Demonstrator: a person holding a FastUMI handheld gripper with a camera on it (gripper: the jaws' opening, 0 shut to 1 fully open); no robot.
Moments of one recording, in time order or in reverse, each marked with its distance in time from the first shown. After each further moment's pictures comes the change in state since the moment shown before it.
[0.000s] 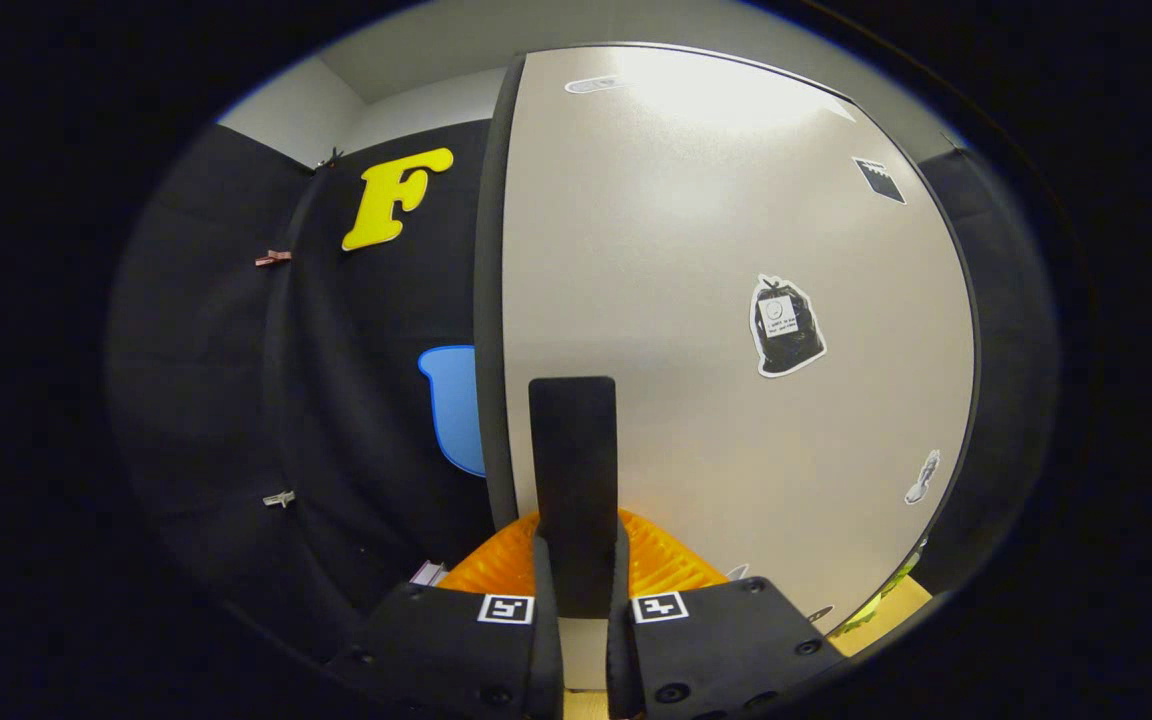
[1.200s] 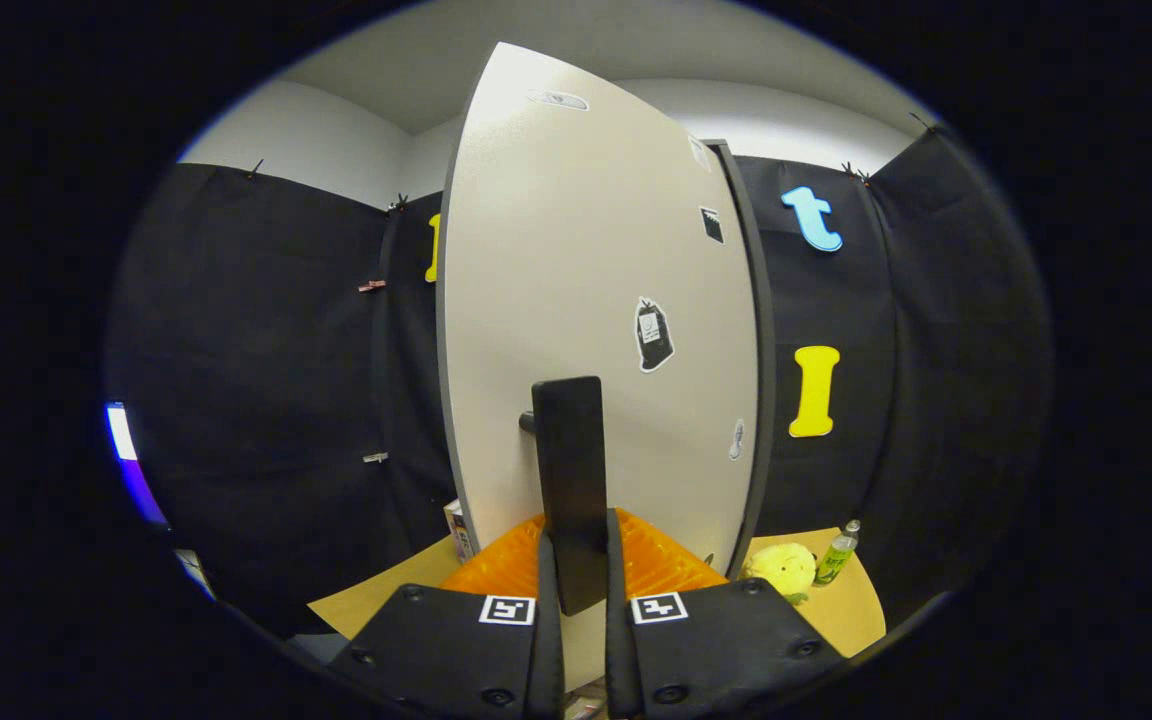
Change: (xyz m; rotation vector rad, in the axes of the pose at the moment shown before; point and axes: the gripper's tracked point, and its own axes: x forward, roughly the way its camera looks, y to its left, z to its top) arm -0.223 -0.132 0.031 0.034 0.027 0.189
